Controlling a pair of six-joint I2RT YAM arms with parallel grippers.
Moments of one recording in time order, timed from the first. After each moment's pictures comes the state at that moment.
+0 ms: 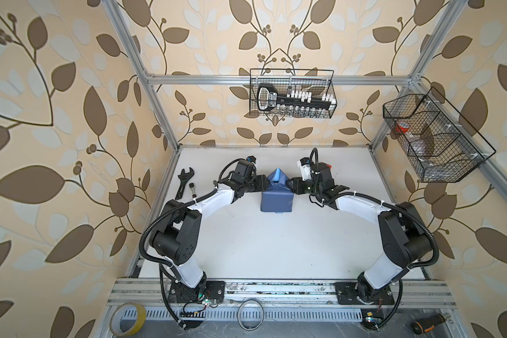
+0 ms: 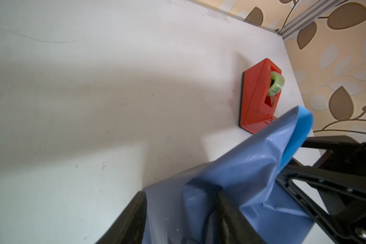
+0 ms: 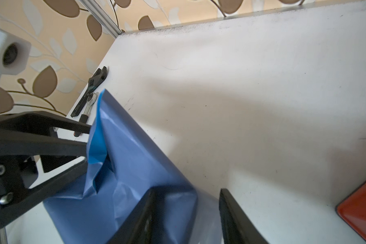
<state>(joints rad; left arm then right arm) -0.45 1.68 1.12 -0.14 0.22 -0.50 0.41 1.68 1.00 0.08 -0.24 0.33</state>
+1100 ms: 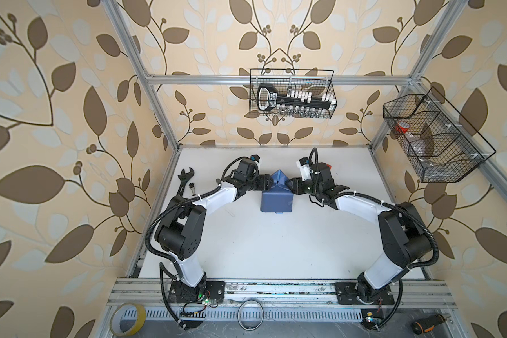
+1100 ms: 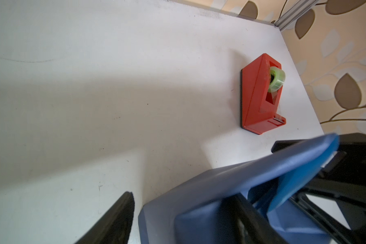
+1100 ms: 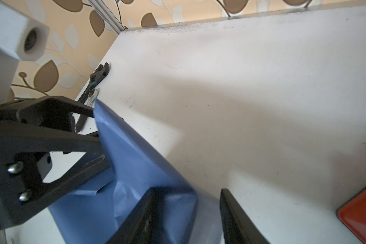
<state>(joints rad) -0.45 1.74 1.16 -0.11 0.23 -0.41 0.41 1.68 1.01 0.07 -0.25 0.28</state>
